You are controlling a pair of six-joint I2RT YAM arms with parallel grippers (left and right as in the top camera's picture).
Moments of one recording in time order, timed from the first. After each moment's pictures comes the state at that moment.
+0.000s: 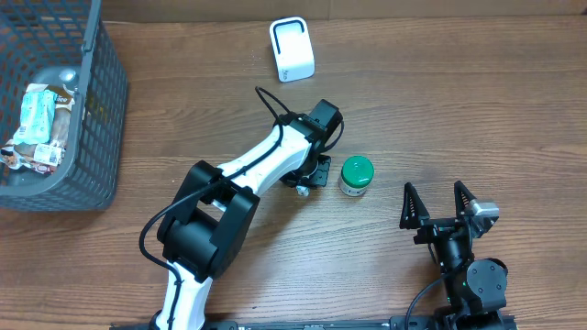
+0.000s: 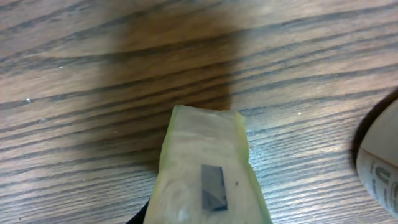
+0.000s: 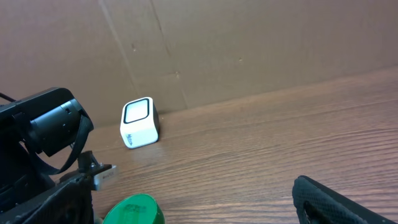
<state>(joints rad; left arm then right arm) -0.63 2.13 1.51 -0.88 0.05 -0.43 0.17 0.01 0.02 -0.03 0.05 0.28</state>
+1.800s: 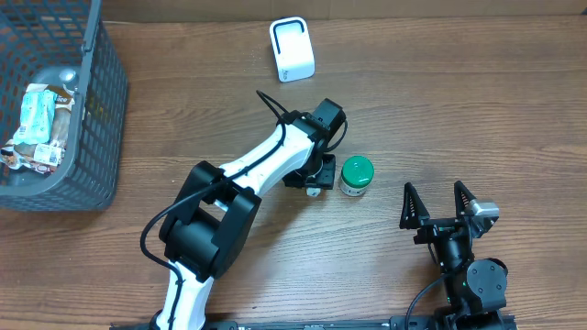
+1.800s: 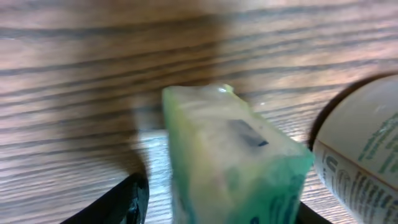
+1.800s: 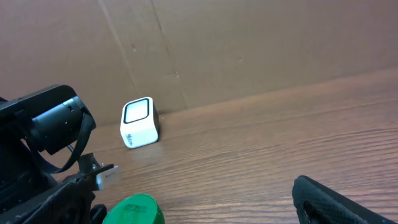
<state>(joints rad) -0.63 2.13 1.55 -0.91 0.12 -0.52 0.17 0.01 0.02 -0.03 0.05 0.28</state>
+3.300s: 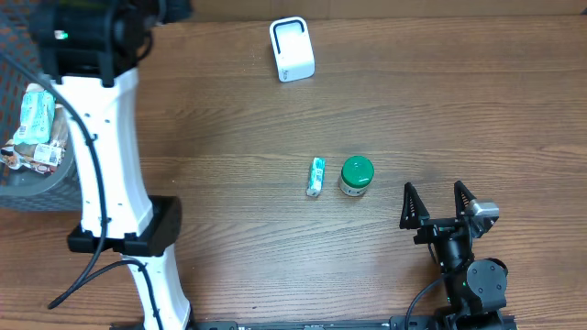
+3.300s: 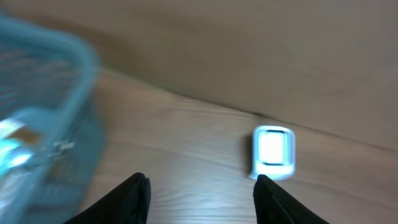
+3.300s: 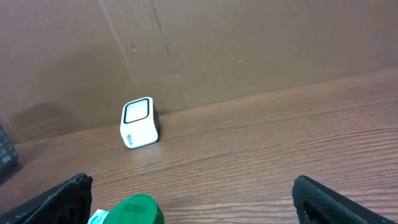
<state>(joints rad) -0.09 2.13 2.97 -1.49 -0.12 -0.34 0.17 0.01 0.02 -0.03 0.05 0.28</state>
